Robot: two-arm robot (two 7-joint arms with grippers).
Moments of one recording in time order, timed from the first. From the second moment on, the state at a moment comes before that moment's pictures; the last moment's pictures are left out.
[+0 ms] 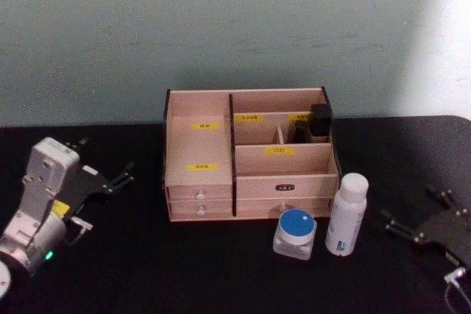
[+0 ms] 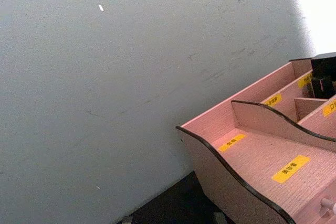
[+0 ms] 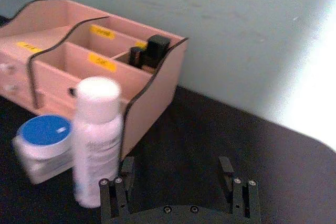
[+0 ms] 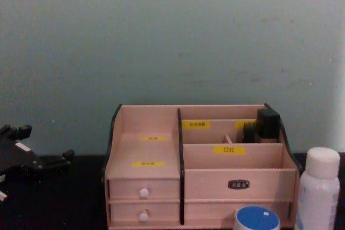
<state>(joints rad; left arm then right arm) -0.20 0.60 0.45 -1.41 -0.25 -0.12 0.03 -0.08 0.69 -0.30 -1.66 0.38 -0.04 0.08</state>
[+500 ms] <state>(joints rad) -0.20 0.60 0.45 -1.41 -0.25 -0.12 0.03 -0.15 0.67 -0.28 -1.71 0.46 -0.02 0.21</state>
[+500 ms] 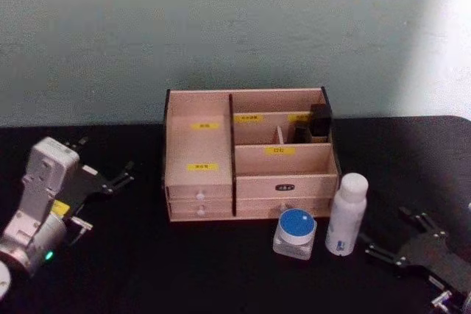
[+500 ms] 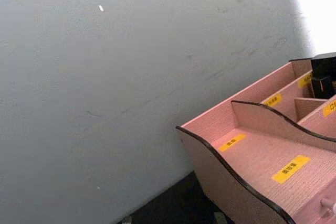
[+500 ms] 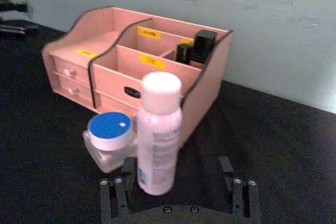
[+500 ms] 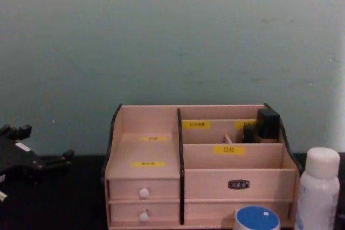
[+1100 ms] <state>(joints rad) -0.20 0.60 0.45 -1.41 -0.25 -0.12 0.03 -0.05 0.56 -0.31 -1.62 0.41 -0.03 0.27</state>
